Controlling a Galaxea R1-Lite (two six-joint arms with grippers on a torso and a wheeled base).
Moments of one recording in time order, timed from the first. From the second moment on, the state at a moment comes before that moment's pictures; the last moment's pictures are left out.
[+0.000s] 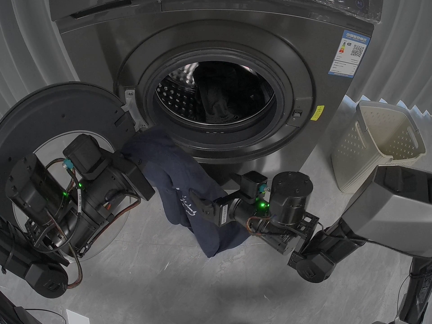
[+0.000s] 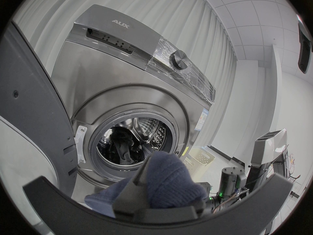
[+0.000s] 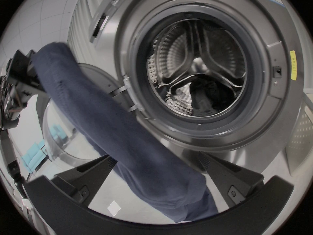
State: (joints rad) left arm -0.58 1.64 -0.43 -1.55 -0.03 -0.12; right arm 0.78 2.19 -0.92 -1.29 -0.11 0.08
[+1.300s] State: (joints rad) left arm -0.57 1.65 -0.43 -1.55 -0.03 -0.12; right arm 0.84 2.26 -1.22 -1.22 -0.11 0.09
